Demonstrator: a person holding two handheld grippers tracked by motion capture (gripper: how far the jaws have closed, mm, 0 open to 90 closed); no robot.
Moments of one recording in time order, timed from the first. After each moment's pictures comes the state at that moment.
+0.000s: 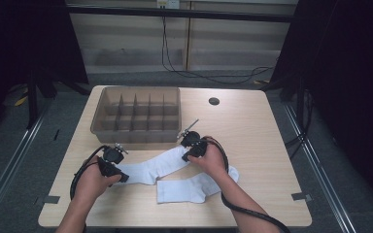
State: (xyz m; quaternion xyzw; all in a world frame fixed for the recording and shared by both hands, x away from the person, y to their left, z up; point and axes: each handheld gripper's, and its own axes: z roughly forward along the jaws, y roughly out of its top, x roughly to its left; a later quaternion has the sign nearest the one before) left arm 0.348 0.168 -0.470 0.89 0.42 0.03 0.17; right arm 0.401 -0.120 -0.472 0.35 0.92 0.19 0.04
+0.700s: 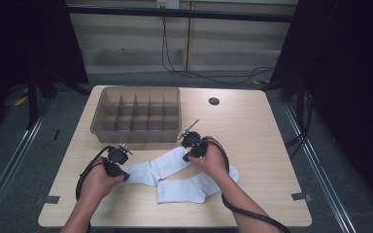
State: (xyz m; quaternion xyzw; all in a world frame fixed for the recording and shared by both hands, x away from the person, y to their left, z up) left arm 0.346 0.155 -0.466 0.89 0.42 0.02 0.17; right arm 0.397 -0.121 -0.467 0.35 0.92 0.18 0.04
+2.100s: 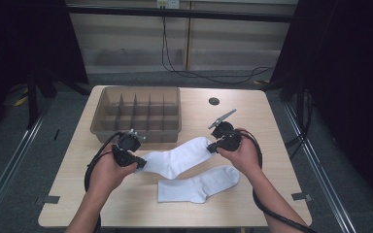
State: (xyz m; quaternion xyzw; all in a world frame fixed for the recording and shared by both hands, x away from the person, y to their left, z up) left arm 0.342 0.114 -0.405 0.89 0.39 0.02 0.25; right arm 0.374 -0.202 -0.404 0.38 0.89 0.23 0.07
